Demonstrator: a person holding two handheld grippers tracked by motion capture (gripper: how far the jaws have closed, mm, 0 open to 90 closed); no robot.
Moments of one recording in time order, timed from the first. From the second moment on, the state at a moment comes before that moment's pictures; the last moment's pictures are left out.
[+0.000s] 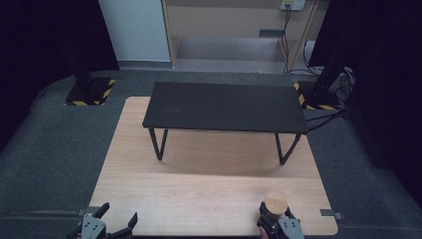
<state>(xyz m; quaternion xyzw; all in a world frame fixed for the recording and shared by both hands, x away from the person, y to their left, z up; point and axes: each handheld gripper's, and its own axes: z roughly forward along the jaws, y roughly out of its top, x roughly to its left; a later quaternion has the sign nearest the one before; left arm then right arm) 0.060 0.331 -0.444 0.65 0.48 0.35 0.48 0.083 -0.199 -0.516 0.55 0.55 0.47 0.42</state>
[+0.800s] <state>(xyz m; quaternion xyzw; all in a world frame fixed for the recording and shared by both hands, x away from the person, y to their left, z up) 0.056 0.333 -0.444 0.64 0.48 0.34 0.49 0.156 -0.223 -0.338 0.46 0.55 0.54 0.44</state>
